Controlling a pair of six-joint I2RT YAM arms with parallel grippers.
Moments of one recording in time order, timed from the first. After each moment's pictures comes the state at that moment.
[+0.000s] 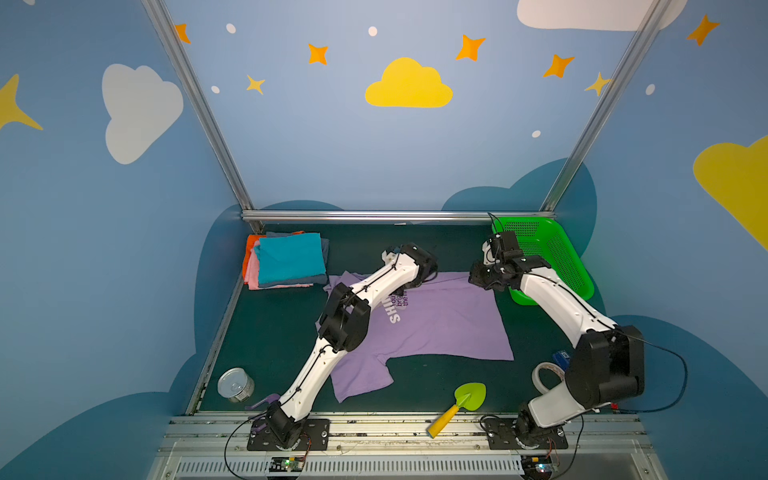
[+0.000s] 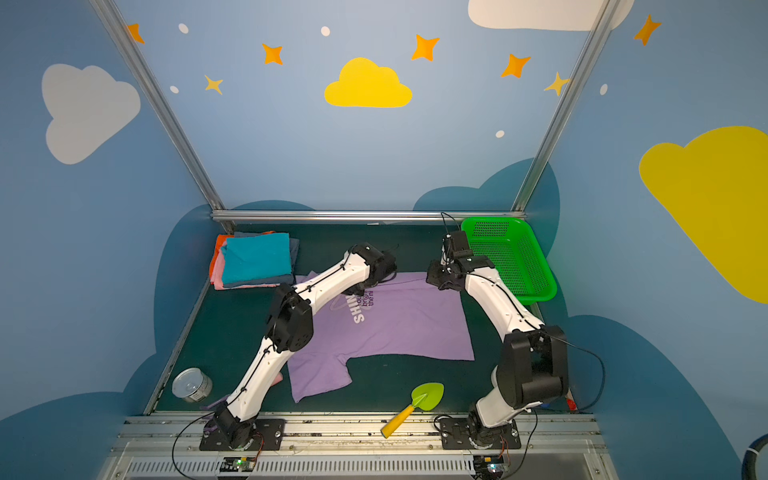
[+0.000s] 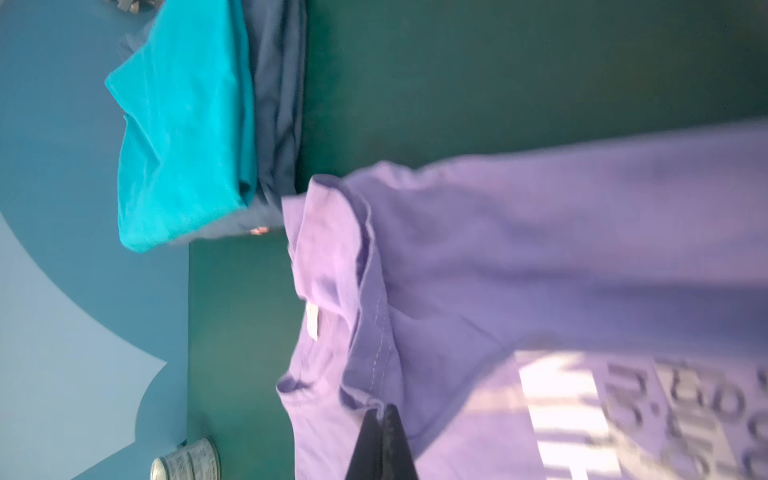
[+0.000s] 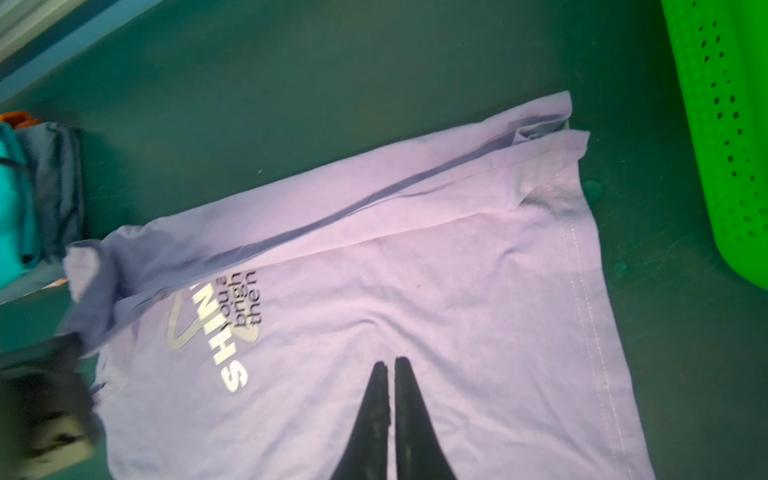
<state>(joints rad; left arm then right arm) -0.77 2.45 2.25 -1.62 -0.74 -0.88 0.26 1.54 1.25 -0.69 -0.11 0.45</state>
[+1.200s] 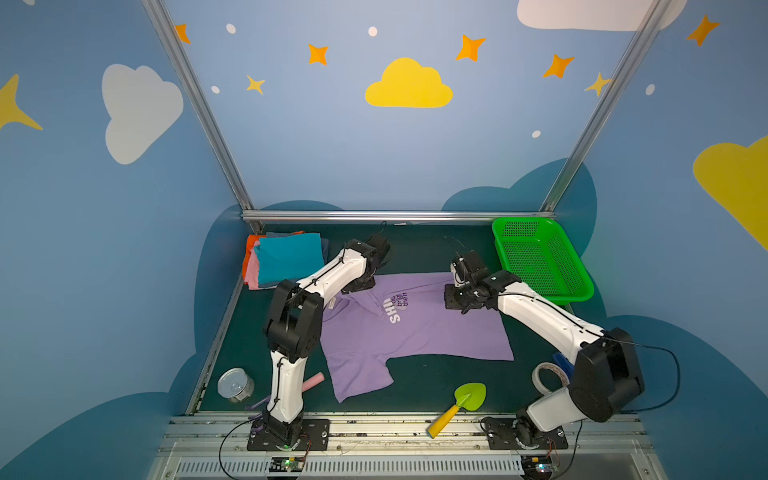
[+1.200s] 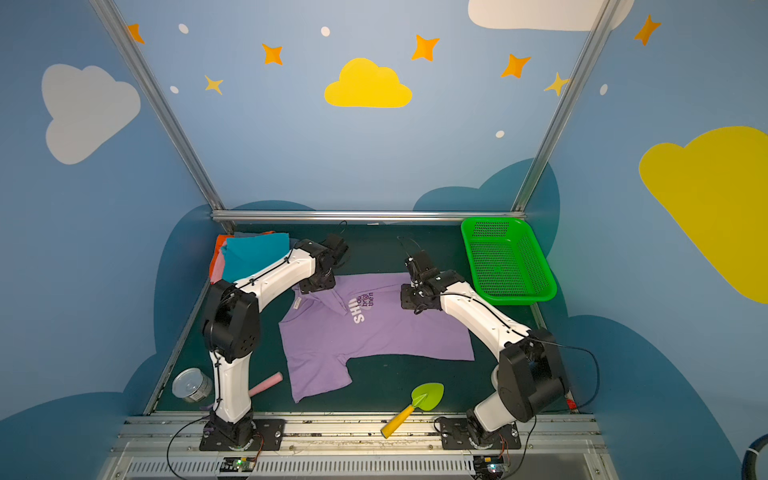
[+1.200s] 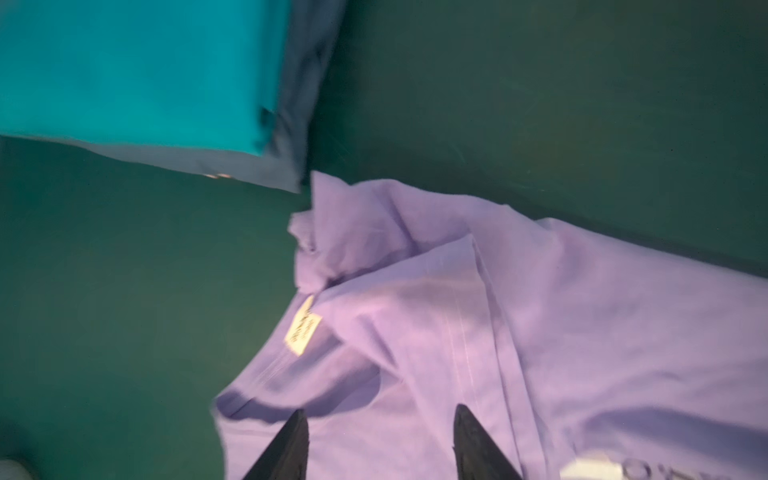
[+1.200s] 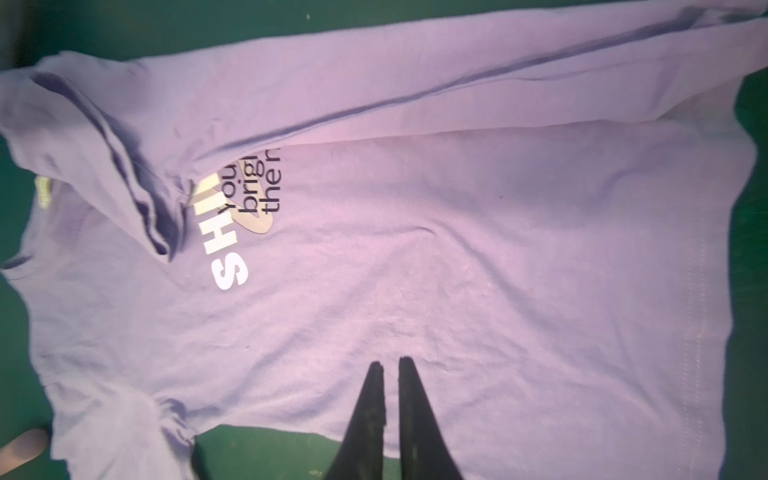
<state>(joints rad) -0.47 2.06 1.69 -1.06 -0.39 -0.80 0.55 1.55 1.17 -0.73 0.03 0.45</state>
